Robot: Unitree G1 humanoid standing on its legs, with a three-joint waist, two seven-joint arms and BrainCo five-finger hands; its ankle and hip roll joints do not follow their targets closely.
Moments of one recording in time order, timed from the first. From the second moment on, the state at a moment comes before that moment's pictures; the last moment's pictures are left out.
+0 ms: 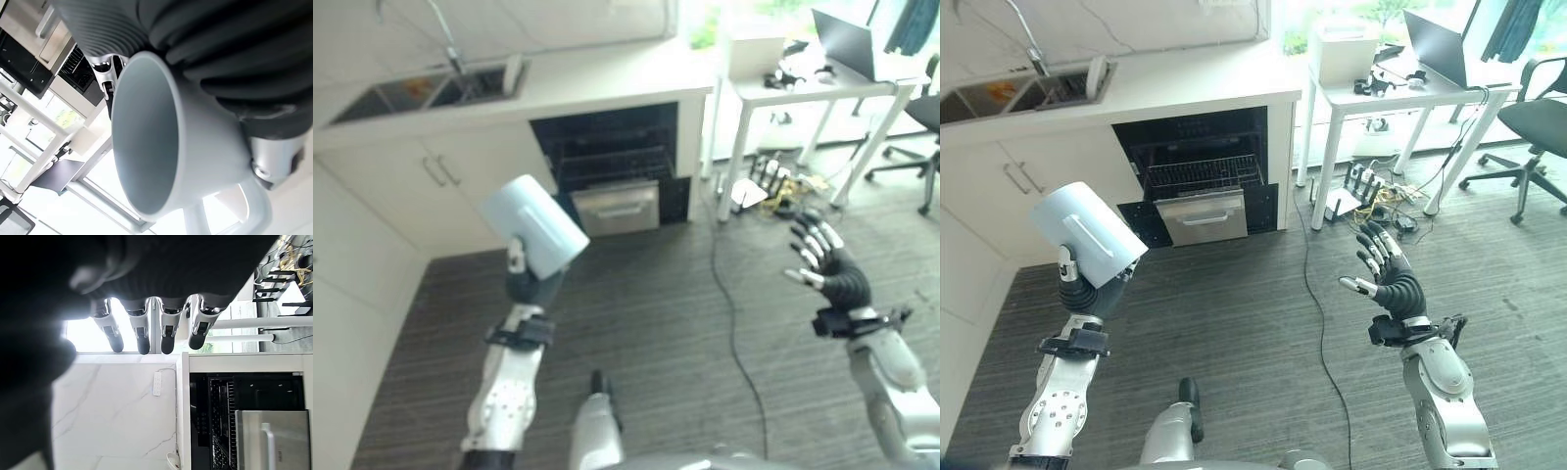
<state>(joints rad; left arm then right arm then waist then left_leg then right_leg) 0.12 0.25 0.05 -0.20 -1.07 -0.06 -0.19 0.17 -0.47 -0.11 -0.27 0.45 -0.09 0.17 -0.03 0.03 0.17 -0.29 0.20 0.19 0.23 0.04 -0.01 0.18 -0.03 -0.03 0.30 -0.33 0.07</state>
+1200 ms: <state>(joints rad) 0.07 0.28 0.04 -0.27 -1.07 -0.02 -0.16 0.11 -0.45 -0.09 -0.28 0.41 -0.08 0.11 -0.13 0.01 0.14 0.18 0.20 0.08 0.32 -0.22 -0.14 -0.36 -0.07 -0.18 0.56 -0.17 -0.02</state>
